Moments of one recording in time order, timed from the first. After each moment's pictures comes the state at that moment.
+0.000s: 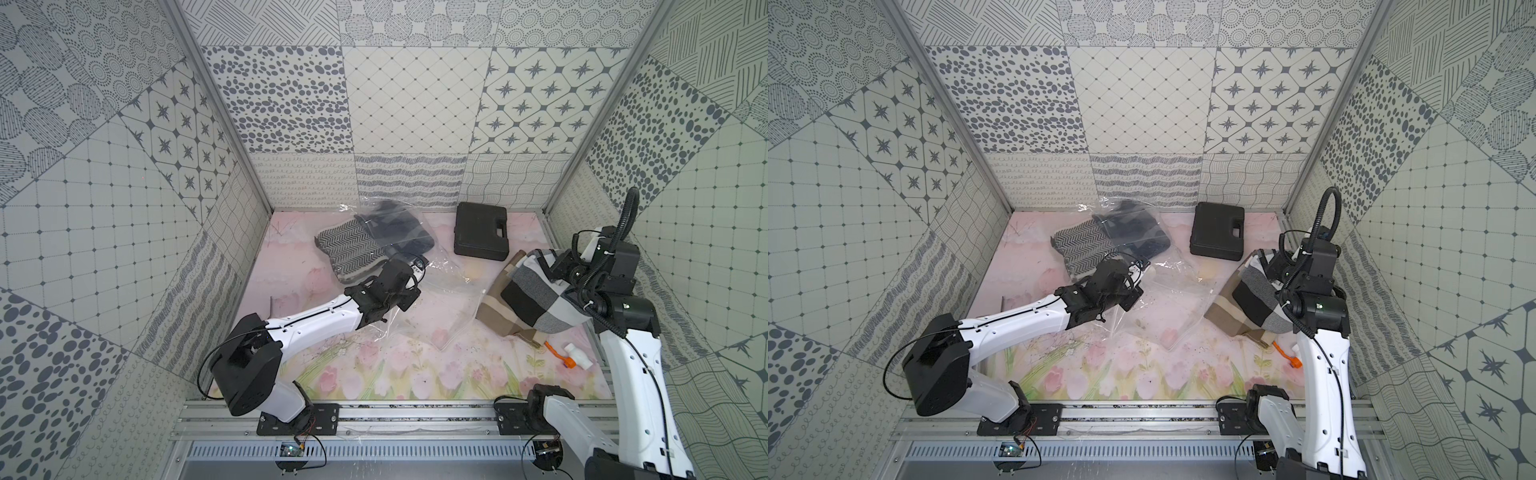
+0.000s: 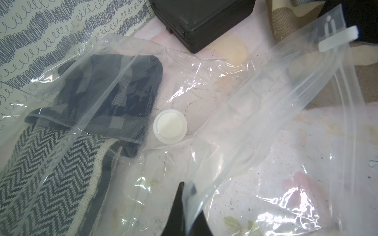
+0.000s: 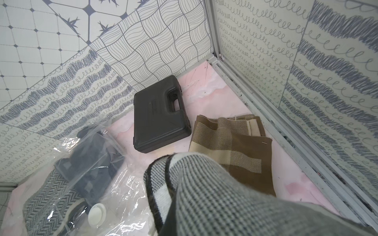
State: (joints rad) left arm -0.85 1.50 0.99 -0.15 -0.19 0.14; right arm -0.20 0.94 1.13 -0.71 -0.01 0.42
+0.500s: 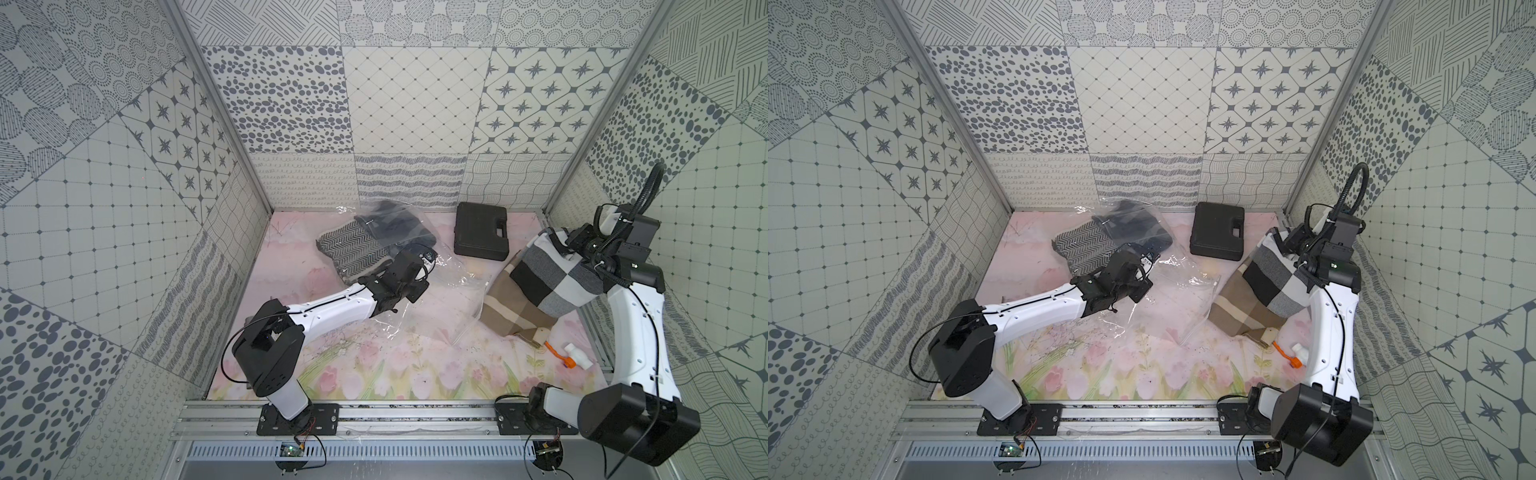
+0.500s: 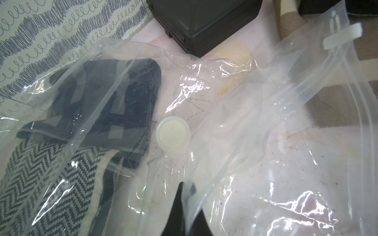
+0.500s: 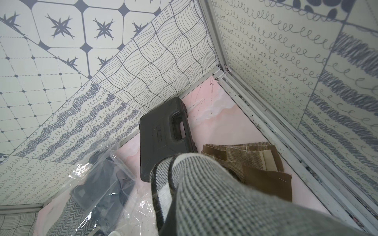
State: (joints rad) left arm -0.84 1.65 1.15 -0.17 -0.20 0.14; right arm -0.37 1.24 1.31 -0.58 -0.22 0.42
